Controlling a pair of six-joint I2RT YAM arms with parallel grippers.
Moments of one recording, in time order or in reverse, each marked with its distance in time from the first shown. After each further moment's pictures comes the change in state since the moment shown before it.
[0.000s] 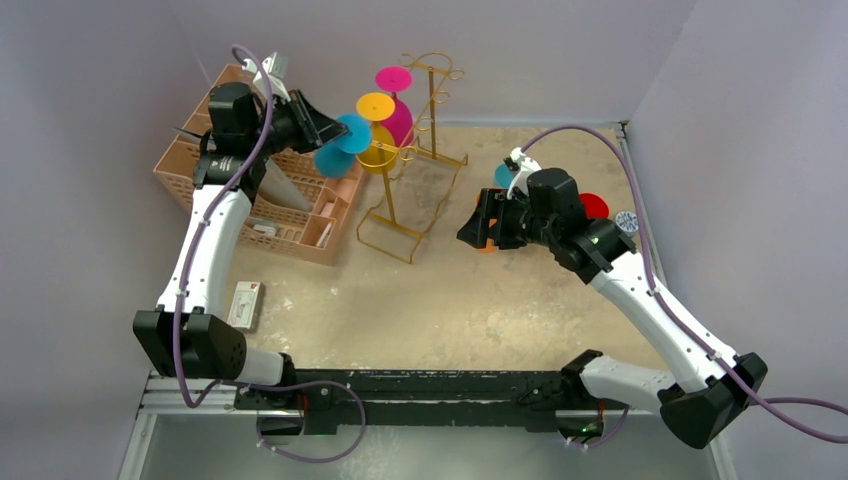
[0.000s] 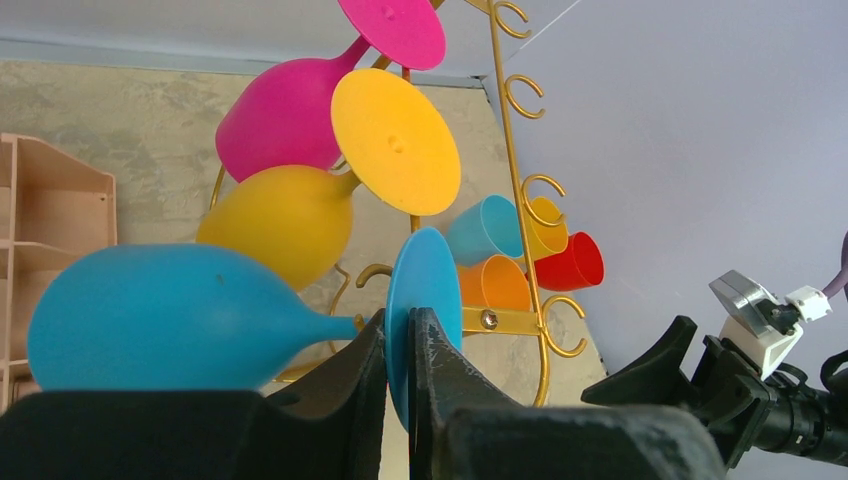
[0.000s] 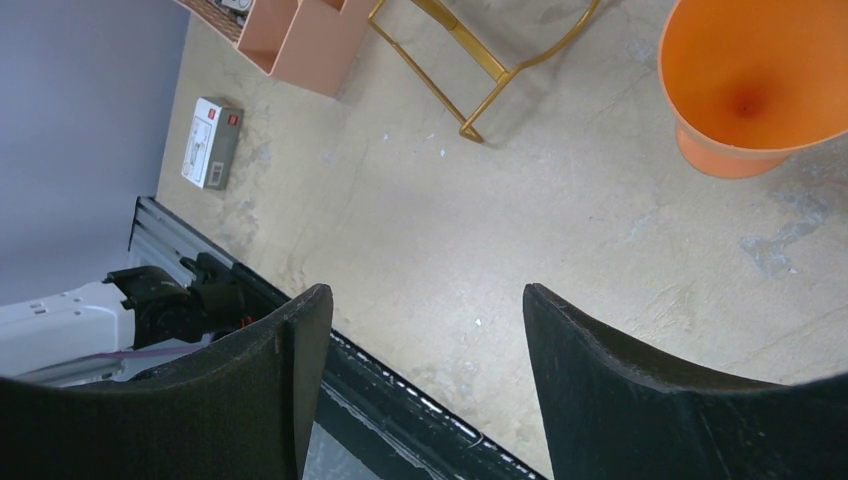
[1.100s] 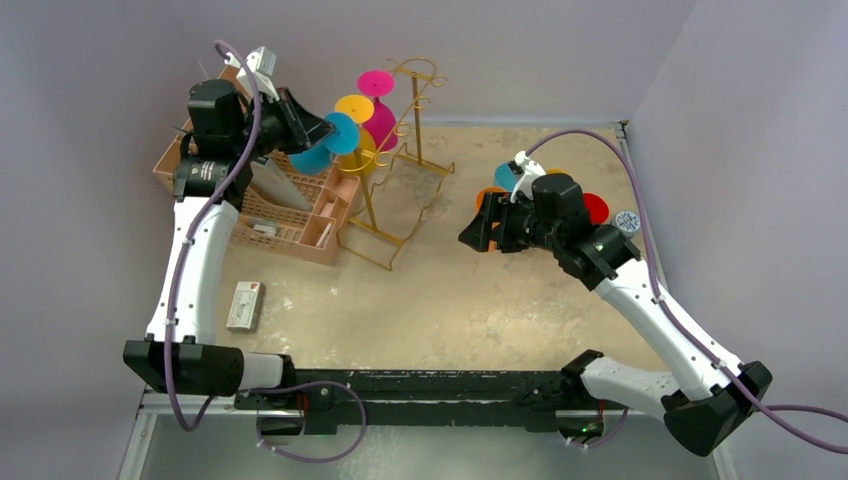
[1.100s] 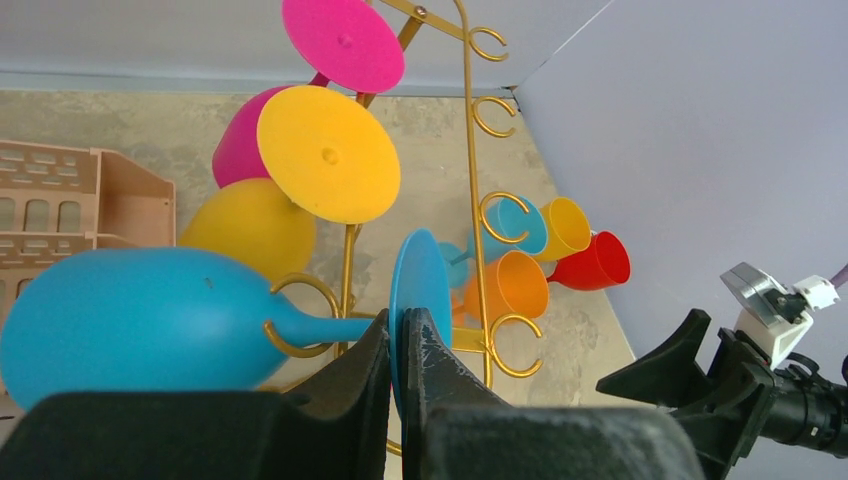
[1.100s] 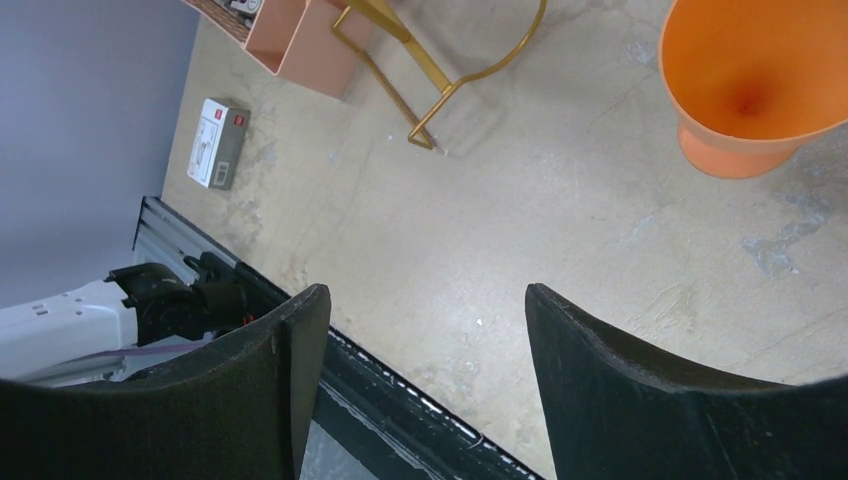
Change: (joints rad) left arm 0.000 -0.070 0.092 -0.159 -0.079 0.088; right arm 0.000 -0.043 -0.035 0.018 -0.003 0.000
